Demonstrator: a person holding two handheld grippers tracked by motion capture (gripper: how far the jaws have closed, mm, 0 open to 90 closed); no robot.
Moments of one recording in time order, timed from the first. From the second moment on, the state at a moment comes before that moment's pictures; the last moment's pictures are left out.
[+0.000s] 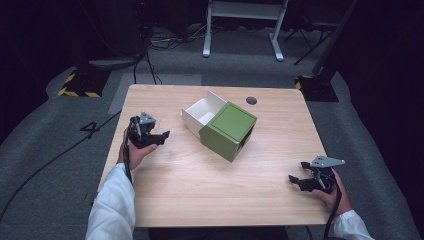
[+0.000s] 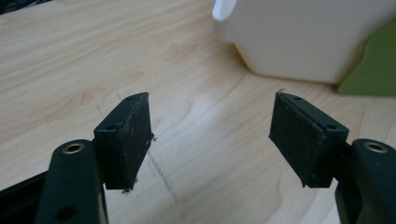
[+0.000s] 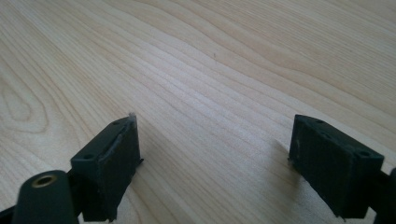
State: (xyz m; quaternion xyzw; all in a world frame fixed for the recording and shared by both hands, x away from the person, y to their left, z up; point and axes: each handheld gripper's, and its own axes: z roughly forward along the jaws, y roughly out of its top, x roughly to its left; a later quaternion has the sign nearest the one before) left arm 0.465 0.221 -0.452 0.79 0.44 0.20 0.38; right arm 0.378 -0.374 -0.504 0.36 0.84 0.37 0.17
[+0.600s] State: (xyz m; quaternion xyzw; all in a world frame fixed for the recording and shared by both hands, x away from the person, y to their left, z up) left arm 0.511 0.201 -0.431 0.78 0.45 0.23 0.36; right arm 0.377 -0.373 -0.504 0.36 0.84 0.37 0.18
